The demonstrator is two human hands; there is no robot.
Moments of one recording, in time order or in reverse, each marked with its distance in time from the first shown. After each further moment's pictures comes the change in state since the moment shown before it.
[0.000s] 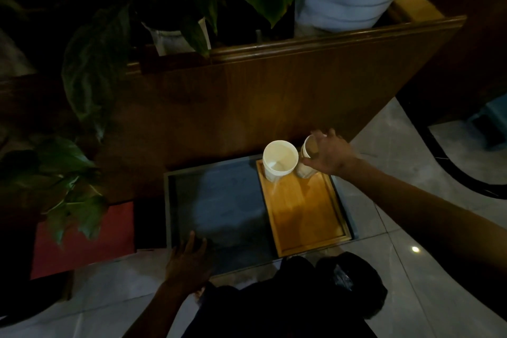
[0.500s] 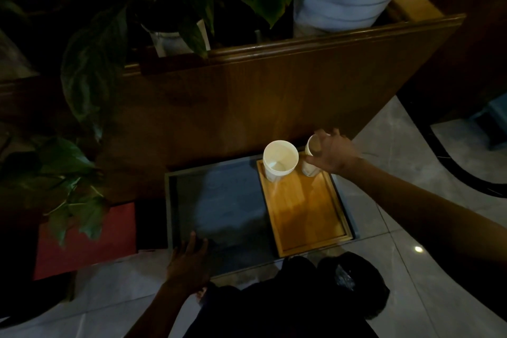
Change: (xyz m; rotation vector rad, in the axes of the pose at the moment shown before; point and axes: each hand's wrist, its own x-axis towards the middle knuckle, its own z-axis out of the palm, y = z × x) left_hand 0.000 -0.003 0.000 -0.041 -0.020 -0.006; right_hand 0.008 0.015 0.007 -0.007 0.034 0.008
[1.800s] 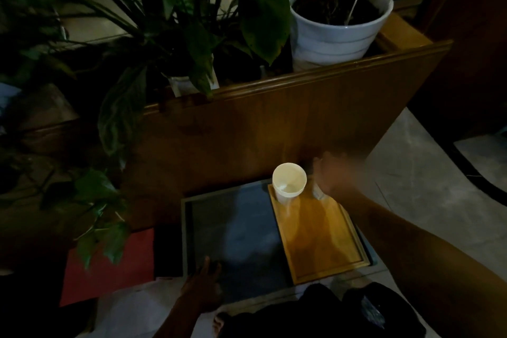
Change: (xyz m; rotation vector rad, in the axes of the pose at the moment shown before) left_hand 0.005 0.000 -0.020 -0.022 -0.113 -0.007; right_hand 0.010 -0.021 0.030 0.224 0.117 0.291
